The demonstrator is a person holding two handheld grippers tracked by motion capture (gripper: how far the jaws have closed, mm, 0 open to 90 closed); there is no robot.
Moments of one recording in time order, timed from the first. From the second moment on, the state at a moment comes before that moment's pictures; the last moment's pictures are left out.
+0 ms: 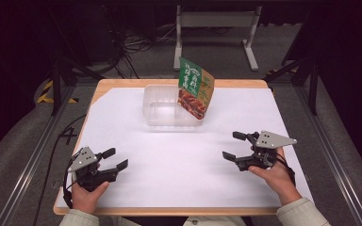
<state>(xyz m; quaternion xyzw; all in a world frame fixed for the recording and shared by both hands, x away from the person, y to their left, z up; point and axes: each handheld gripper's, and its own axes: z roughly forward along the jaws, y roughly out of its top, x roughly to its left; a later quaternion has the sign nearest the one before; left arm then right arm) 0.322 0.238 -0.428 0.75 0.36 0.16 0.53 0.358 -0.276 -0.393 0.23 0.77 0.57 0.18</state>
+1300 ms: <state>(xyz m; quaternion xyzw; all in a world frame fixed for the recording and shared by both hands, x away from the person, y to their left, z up) 0.332 0.231 -0.440 0.78 0.35 0.13 0.51 0.352 -0.279 -0.442 0.27 0.80 0.51 0.18</state>
